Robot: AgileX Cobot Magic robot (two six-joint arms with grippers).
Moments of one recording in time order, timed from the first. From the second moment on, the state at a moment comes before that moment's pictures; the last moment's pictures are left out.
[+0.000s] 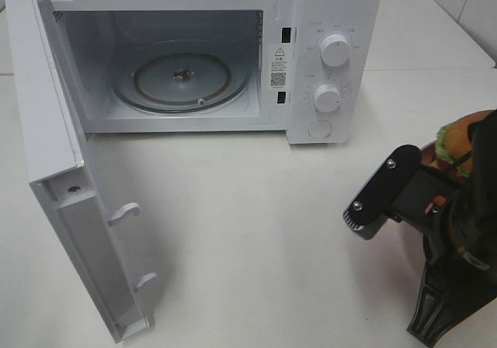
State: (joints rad) left arm -0.02 -0.01 -0.52 -0.13 1.09 0.04; right arm 0.91 1.42 -0.58 -0.59 0.88 0.58
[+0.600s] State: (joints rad) left arm -0.02 -0.01 -0.52 -0.13 1.09 0.04; right arm 1.18 1.42 -0.58 -0.59 0.90 0.54
